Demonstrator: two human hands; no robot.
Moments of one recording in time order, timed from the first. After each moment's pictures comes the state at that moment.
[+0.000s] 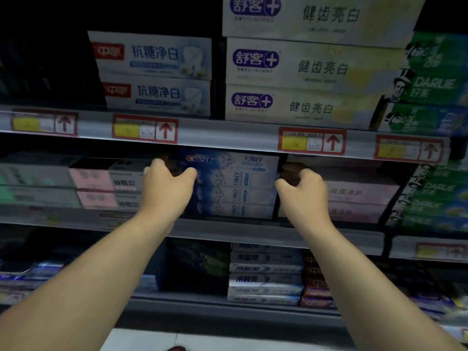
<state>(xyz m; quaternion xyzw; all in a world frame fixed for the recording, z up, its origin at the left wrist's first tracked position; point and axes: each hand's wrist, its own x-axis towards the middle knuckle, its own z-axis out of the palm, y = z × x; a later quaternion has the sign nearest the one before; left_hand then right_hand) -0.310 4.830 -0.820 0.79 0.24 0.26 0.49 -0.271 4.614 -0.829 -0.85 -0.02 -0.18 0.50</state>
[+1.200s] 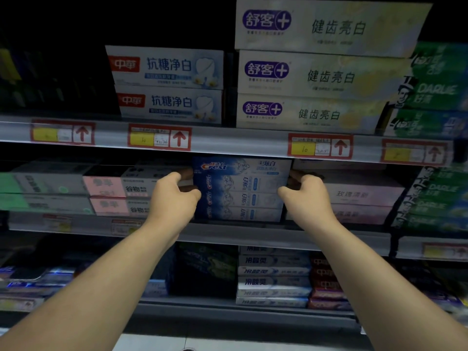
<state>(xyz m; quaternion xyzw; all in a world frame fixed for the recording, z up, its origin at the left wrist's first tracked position) -0.320 4.844 -0.833 0.77 0.16 0.22 0.57 -0.273 4.622 -0.822 -0.86 -0.01 -0.09 0.50</state>
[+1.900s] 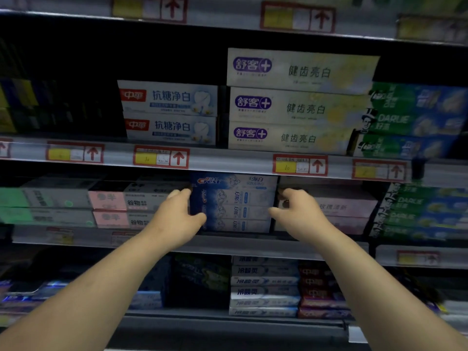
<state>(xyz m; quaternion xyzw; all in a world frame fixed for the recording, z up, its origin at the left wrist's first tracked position) -0.344 4.844 -0.811 0.93 0.08 0.10 0.35 -0.301 4.603 -0.792 -0.93 -0.10 -0.05 0.35</state>
